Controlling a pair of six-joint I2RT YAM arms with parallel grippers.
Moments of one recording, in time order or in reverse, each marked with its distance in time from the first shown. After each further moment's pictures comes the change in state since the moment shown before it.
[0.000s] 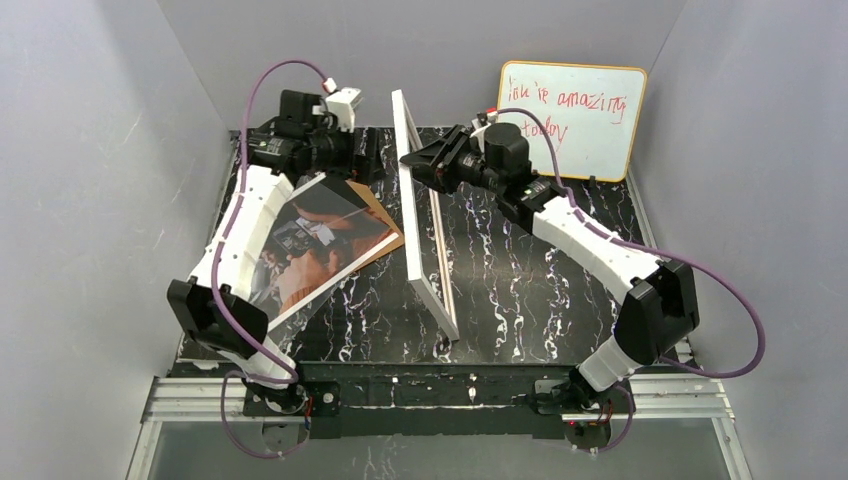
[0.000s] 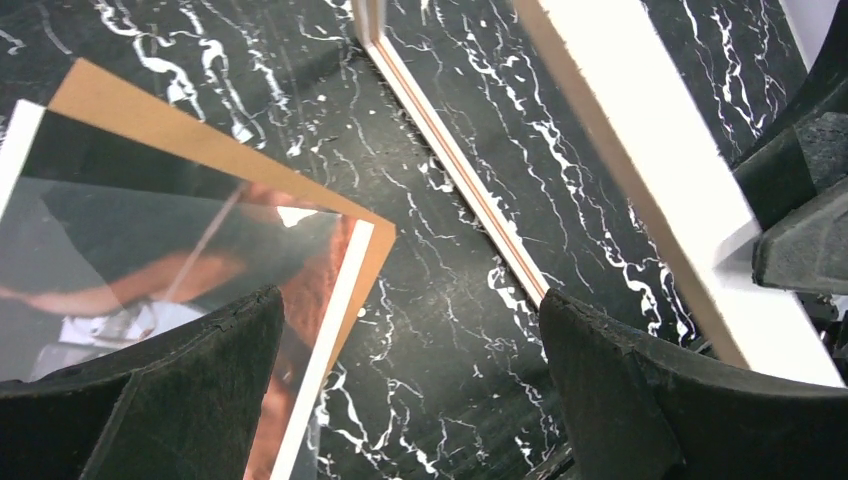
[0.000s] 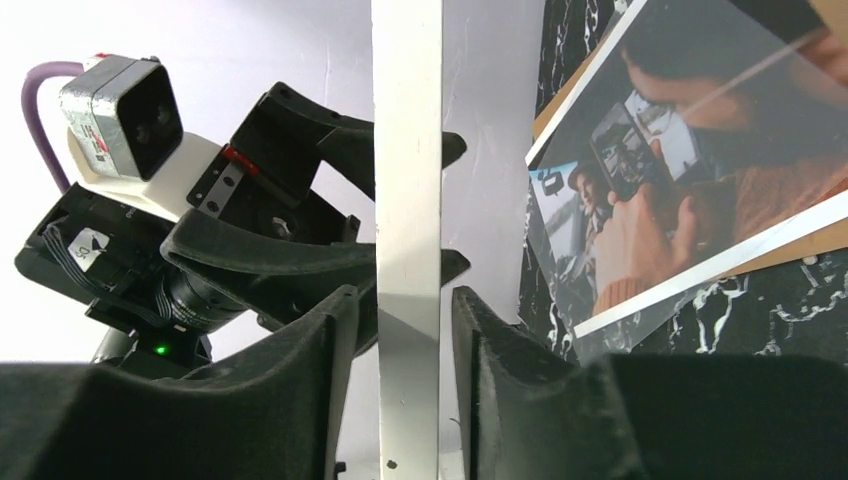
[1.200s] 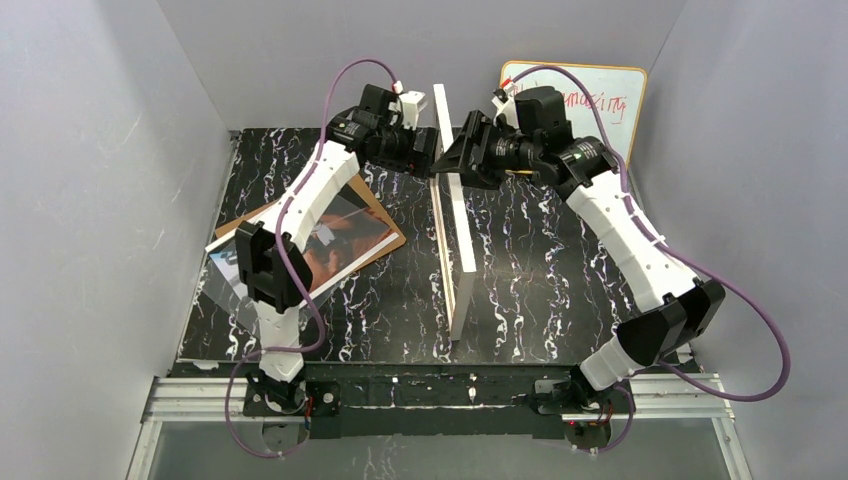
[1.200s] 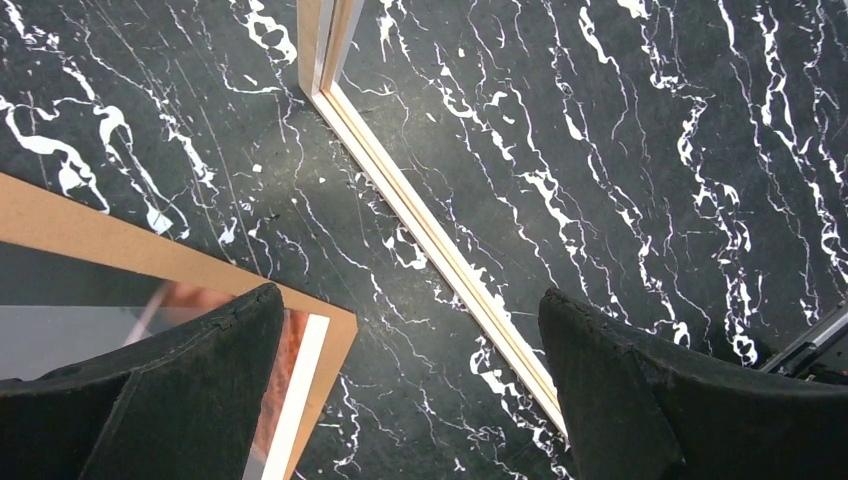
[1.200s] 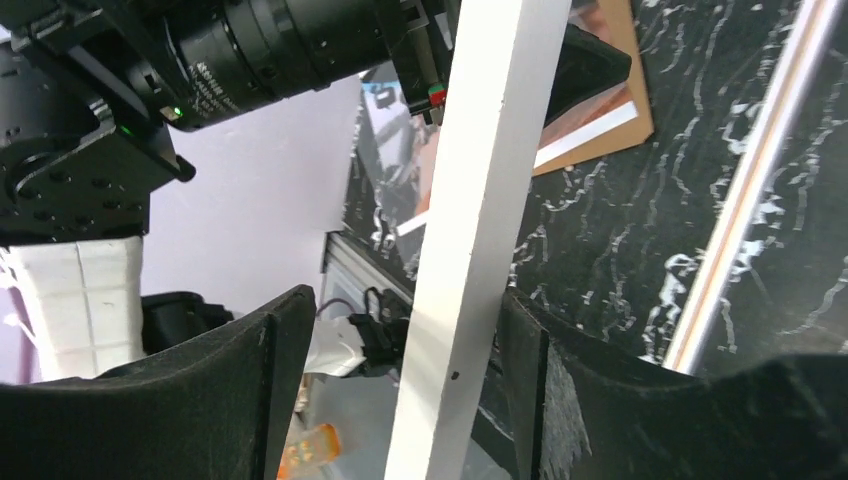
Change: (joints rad) left arm -0.224 0.382 0.275 0.044 -0.142 -0.081; right arm -0.125 -0.026 0.367 -0.735 -0.139 -0.535
